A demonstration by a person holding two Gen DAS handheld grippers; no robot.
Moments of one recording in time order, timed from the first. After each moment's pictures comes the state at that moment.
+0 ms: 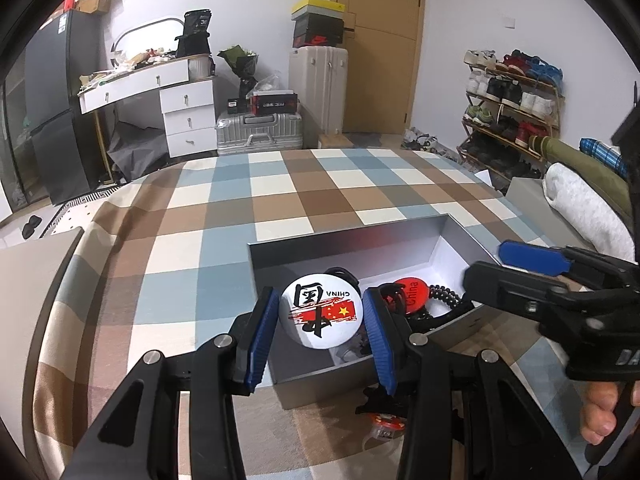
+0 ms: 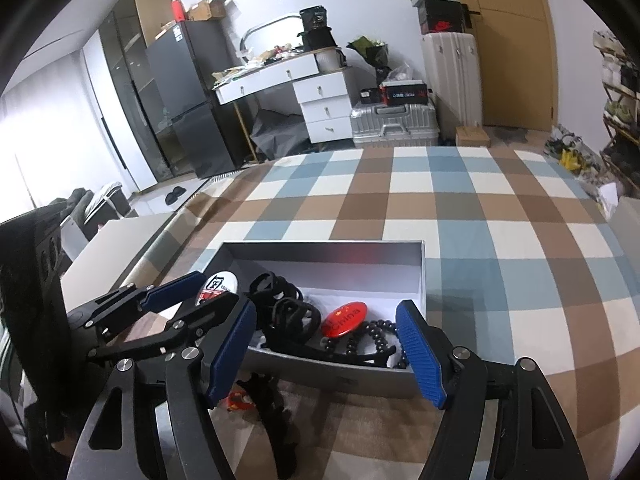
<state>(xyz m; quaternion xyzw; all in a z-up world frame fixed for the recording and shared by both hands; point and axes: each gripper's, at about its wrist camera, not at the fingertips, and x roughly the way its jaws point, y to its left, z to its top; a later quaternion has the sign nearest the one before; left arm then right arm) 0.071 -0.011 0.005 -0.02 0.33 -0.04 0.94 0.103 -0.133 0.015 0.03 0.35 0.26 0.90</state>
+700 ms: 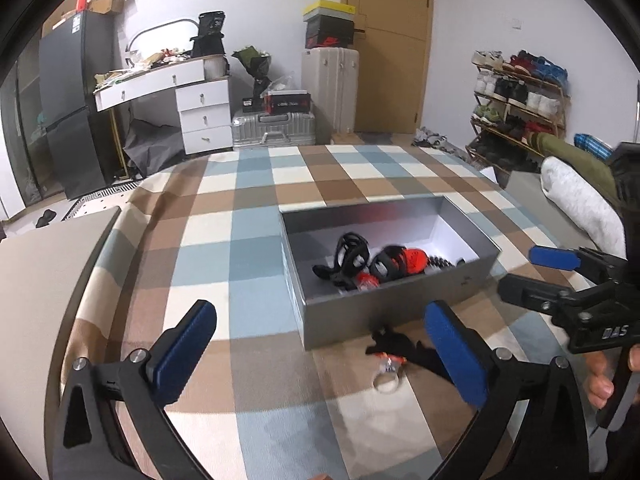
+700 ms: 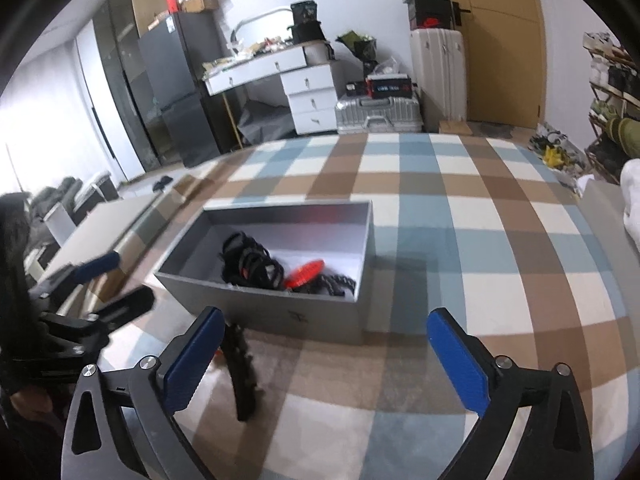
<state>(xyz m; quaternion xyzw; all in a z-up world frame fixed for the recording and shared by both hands) 0.030 -0.006 0.008 -0.02 0.34 -0.02 0.94 0.083 -0.162 0.000 0.00 0.38 0.24 0.90</state>
